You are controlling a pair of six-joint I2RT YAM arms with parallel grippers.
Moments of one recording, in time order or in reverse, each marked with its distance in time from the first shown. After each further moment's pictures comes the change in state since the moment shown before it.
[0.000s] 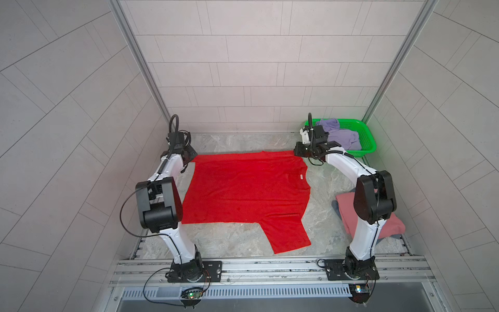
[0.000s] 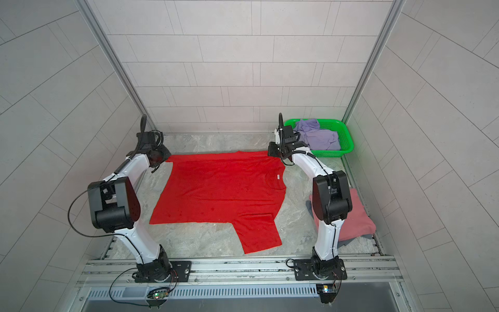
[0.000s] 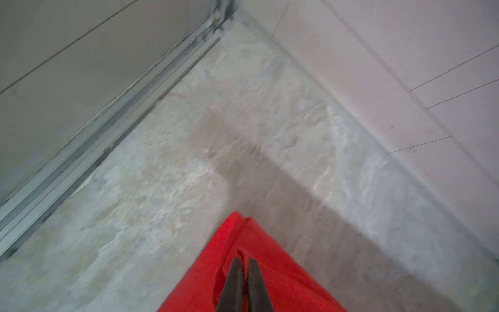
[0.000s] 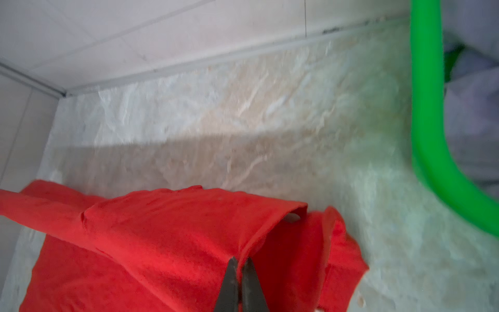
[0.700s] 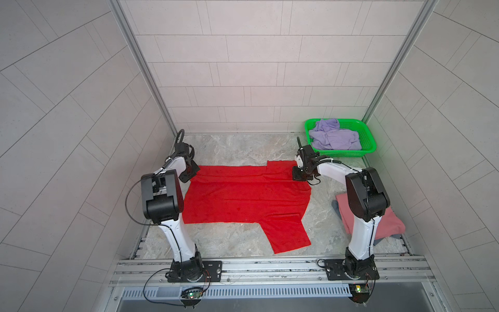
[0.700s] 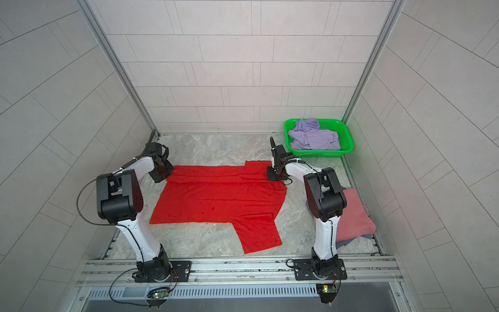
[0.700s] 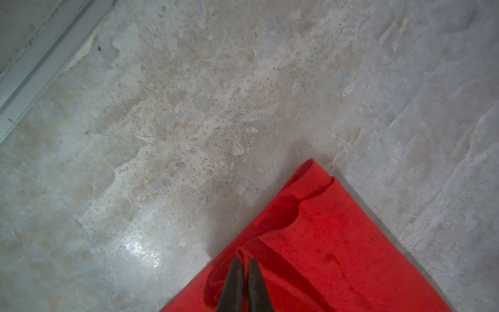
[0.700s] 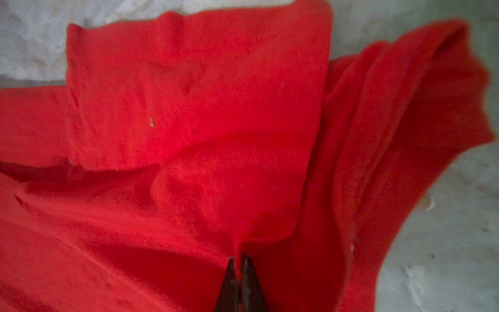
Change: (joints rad) left arm 0.006 0.123 0.000 -0.161 -0.010 -0.036; right arm 0.039 0.071 -0.150 -0.081 0.016 -0.027
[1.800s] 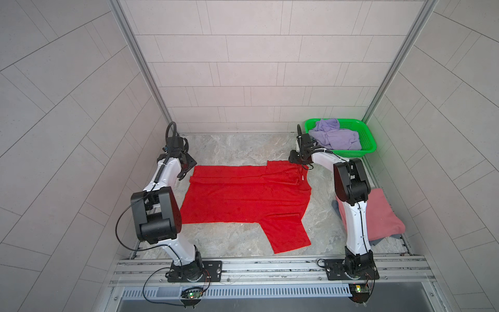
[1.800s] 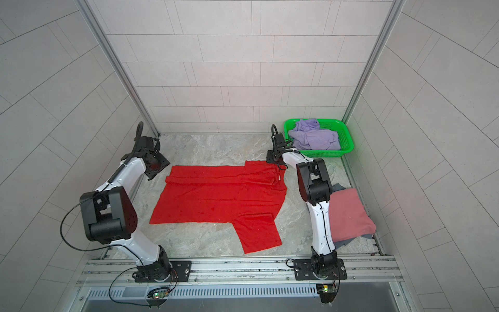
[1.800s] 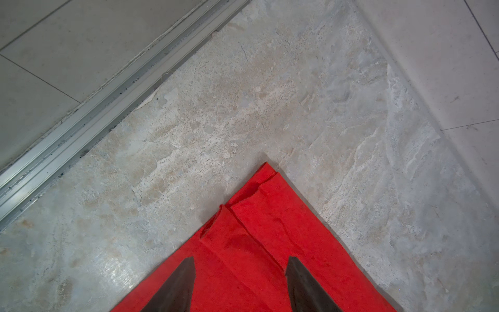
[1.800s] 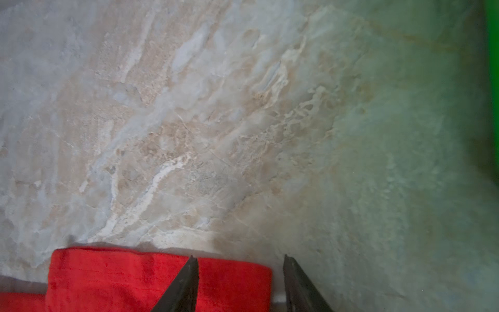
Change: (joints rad) left arm -0.007 -0.241 -0.028 -0.056 -0.014 -0.071; right arm -0.067 0.323 0.379 0.111 0.104 0.067
